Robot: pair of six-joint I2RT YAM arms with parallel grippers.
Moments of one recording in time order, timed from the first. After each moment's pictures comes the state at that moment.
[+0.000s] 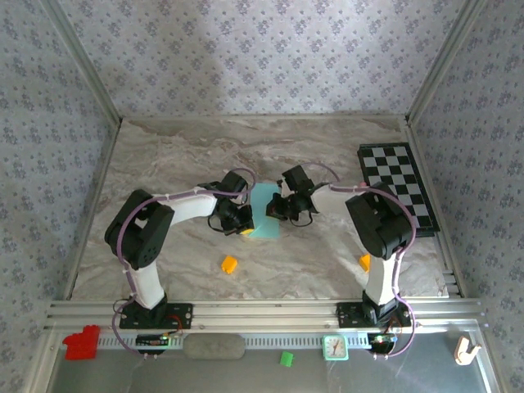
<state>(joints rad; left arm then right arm) -0.63 1.81 1.04 -0.49 0.38 -0.87 0.56 1.90 1.04 -0.16 -0.48 0.73</state>
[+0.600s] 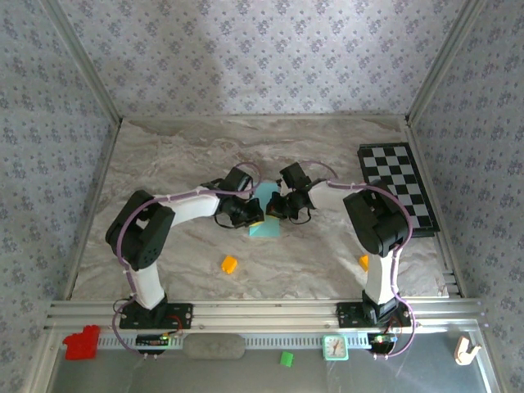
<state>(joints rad) -0.65 1.81 1.07 -0.34 0.42 -0.85 0.56 1.93 1.10 -0.24 -0.46 0.73</state>
